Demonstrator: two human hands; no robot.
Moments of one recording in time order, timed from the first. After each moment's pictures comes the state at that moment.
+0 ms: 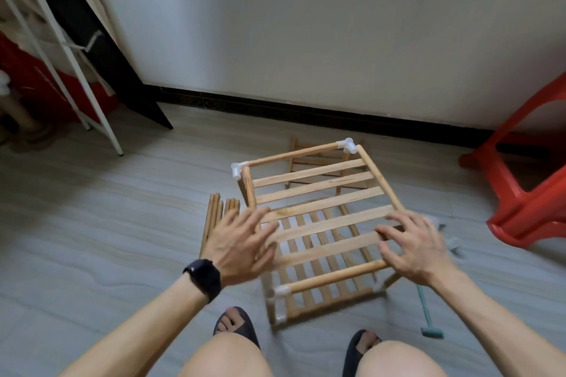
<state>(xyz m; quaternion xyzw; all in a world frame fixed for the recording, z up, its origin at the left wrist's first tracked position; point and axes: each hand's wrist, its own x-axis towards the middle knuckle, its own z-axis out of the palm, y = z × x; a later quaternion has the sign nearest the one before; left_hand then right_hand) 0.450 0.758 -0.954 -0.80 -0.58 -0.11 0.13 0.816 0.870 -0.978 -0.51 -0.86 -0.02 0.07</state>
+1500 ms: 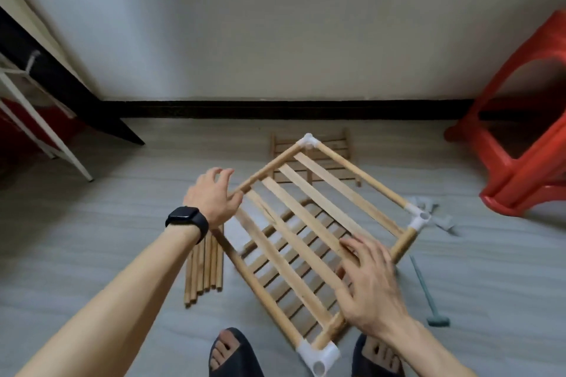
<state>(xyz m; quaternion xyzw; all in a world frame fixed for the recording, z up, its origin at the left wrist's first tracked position) 0.423 0.882 -0.935 -0.62 -0.78 -0.01 -0.08 0.751 0.793 -1.000 -0.54 -0.81 0.15 0.17</state>
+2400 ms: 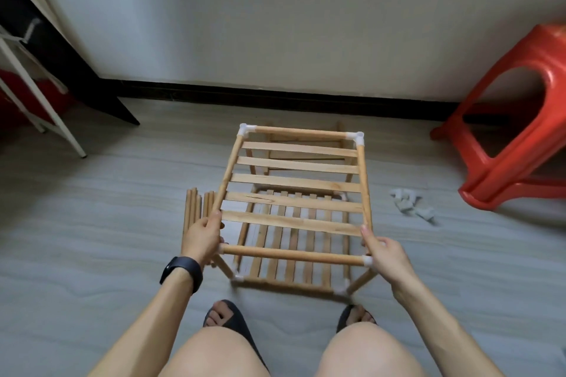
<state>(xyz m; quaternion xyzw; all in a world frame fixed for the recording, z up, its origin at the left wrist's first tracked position) 0.441 0.773 -0.993 -0.30 -0.82 -0.32 -0.37 0.780 0.796 -0.976 -0.71 -0.46 0.47 0.24</state>
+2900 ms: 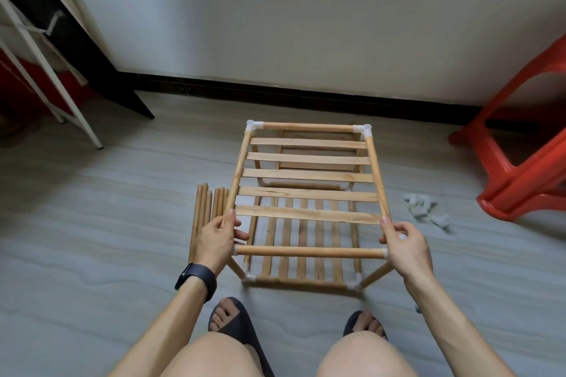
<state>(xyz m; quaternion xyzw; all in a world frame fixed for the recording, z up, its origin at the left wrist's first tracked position) 0.456 0.762 -0.995 -0.29 -0.77 -0.43 -0.37 0.781 0.823 -0.981 -0.73 -0.48 0.38 0.30</state>
